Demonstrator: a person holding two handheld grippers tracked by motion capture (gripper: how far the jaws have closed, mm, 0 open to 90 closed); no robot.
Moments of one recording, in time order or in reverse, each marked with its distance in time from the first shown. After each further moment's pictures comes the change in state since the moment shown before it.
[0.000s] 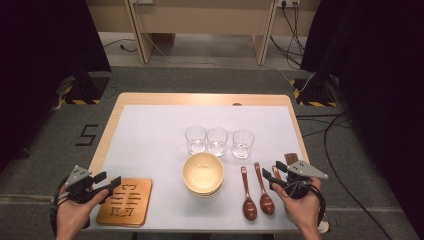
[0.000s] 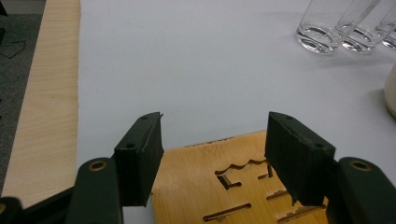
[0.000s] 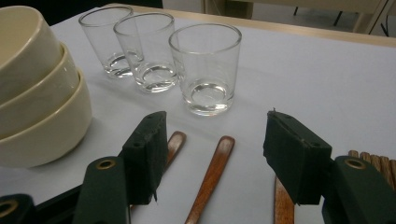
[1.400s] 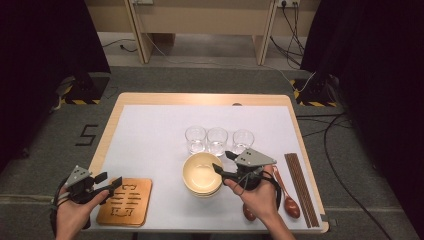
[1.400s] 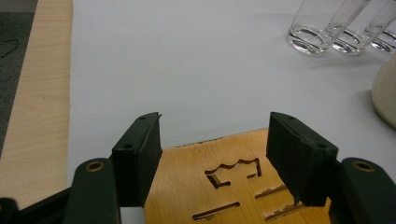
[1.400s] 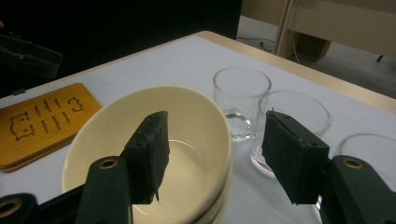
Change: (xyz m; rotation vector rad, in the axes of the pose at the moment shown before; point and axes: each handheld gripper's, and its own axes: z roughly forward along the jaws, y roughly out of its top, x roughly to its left) left arm -0.004 0.002 -0.002 0.001 -0.016 -0.002; right arm 0.107 0.067 0.046 -0.051 0.252 -0.199
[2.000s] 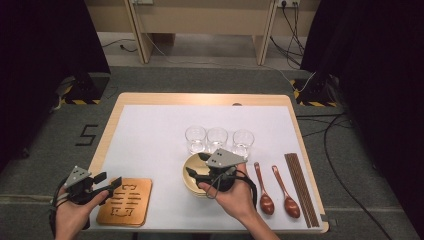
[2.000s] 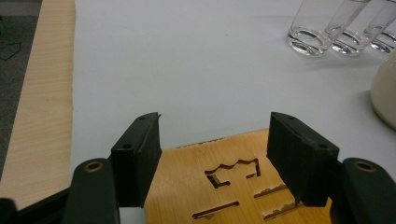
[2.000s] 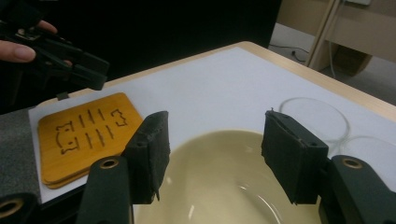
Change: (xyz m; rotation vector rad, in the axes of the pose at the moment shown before) left arm -0.001 0.001 -0.003 -0.008 0.004 0.005; right arm 0.045 0.025 0.035 0.003 0.116 -0.060
